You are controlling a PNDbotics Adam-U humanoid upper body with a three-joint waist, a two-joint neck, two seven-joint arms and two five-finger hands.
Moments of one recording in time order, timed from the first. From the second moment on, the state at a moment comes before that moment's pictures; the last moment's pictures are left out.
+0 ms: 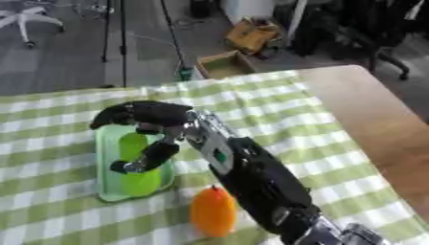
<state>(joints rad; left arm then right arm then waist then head) -0.22 0.24 0.08 -1.98 -0.27 -0.08 0.28 -1.05 -0.12 0.22 -1.06 0.82 -0.60 0.22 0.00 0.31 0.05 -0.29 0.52</state>
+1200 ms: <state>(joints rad) -0.22 0.24 0.09 -1.98 -0.29 -0.07 0.29 -0.79 -0.45 0.05 -1.51 0.33 -0.28 0.00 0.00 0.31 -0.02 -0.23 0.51</state>
